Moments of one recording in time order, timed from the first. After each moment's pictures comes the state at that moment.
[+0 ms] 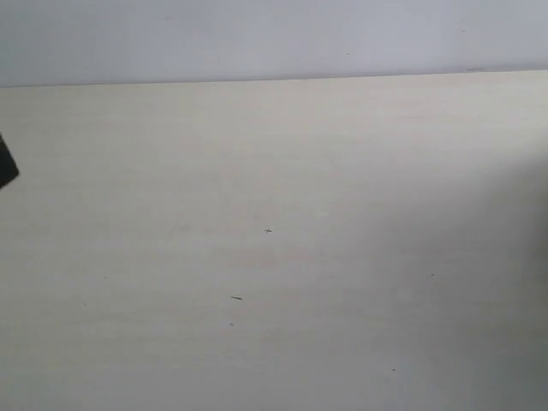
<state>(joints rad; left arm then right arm) -0.94 0.46 -0.36 1.43 0.19 -1.70 0.28 0.00 -0.17 -0.01 0.29 0.00</state>
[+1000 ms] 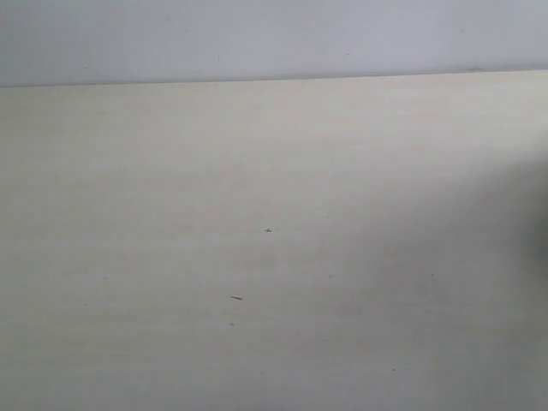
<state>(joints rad) -0.08 0.03 0.00 1.26 -0.19 -1.92 0.28 0.00 -0.17 -0.01 0.29 0.00</state>
